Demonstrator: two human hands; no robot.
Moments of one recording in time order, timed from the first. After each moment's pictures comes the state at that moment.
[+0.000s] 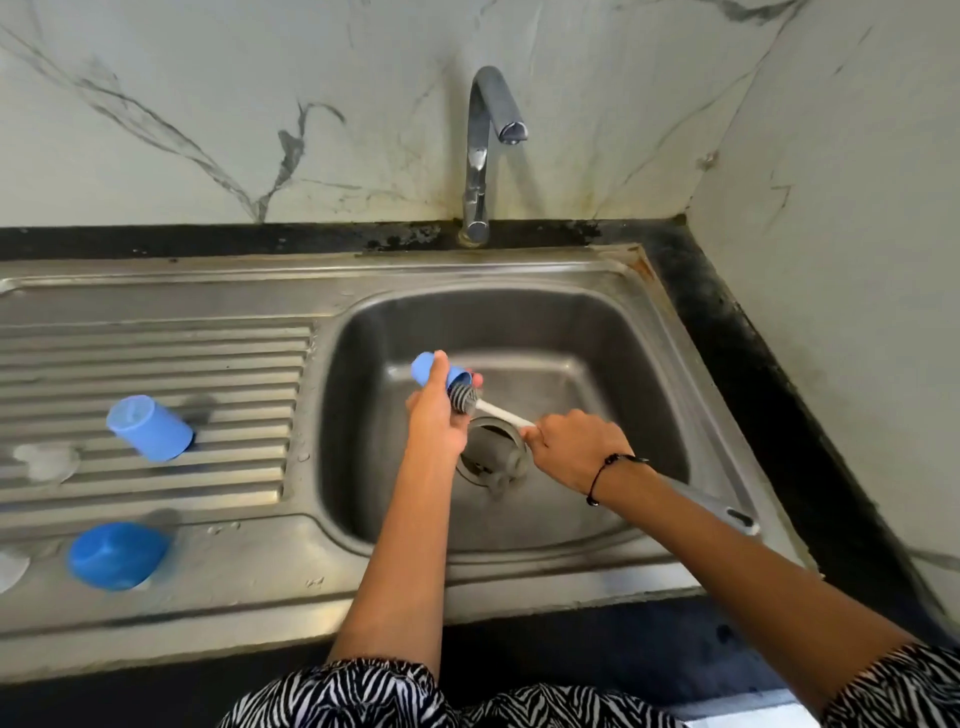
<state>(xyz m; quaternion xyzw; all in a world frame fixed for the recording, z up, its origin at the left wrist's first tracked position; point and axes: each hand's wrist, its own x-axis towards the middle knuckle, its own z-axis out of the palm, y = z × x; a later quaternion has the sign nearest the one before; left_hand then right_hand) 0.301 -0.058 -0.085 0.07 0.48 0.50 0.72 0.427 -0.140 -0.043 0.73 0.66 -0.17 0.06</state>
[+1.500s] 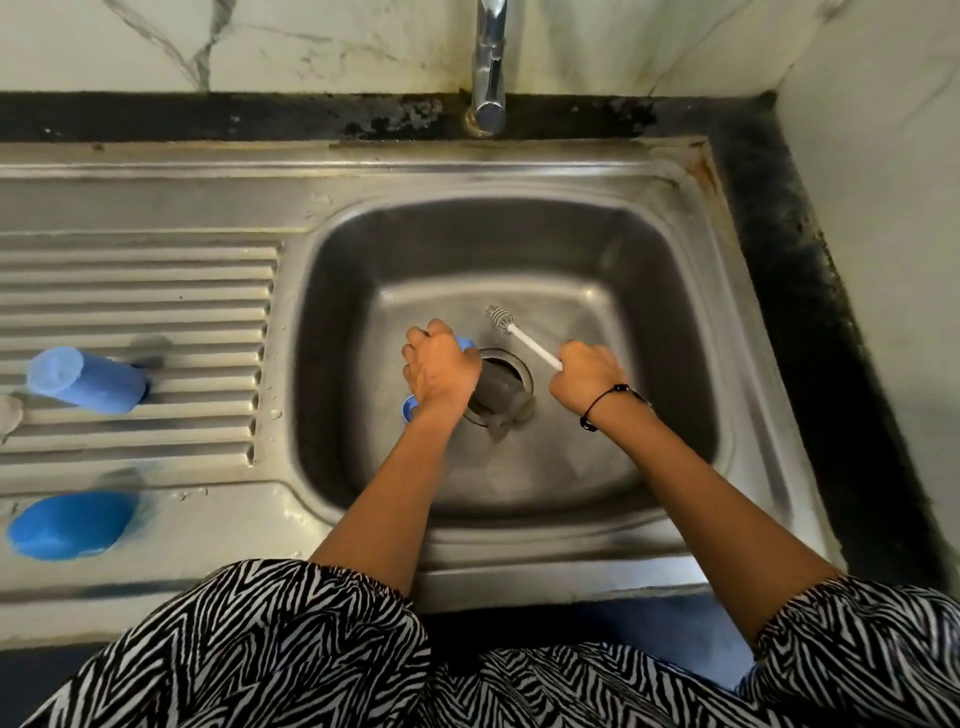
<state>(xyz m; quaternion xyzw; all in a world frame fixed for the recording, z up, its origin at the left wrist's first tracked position) 0.314 -0.037 -0.143 0.57 0.75 0.11 0.32 0.449 -0.081 -0.090 0.80 0.53 -0.28 0.05</state>
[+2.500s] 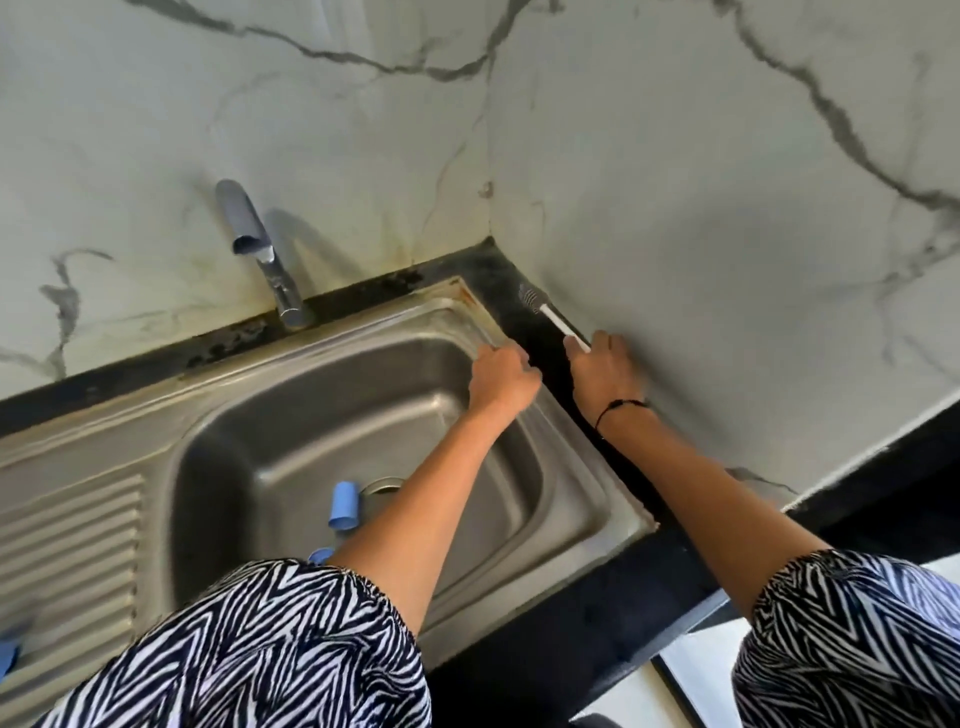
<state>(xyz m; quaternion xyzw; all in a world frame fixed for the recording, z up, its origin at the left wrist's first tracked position) 0.518 -0.098 -0.011 0.80 0.48 0.10 0.36 0.612 -0.168 -0.025 0.89 0.46 0.01 -0.01</state>
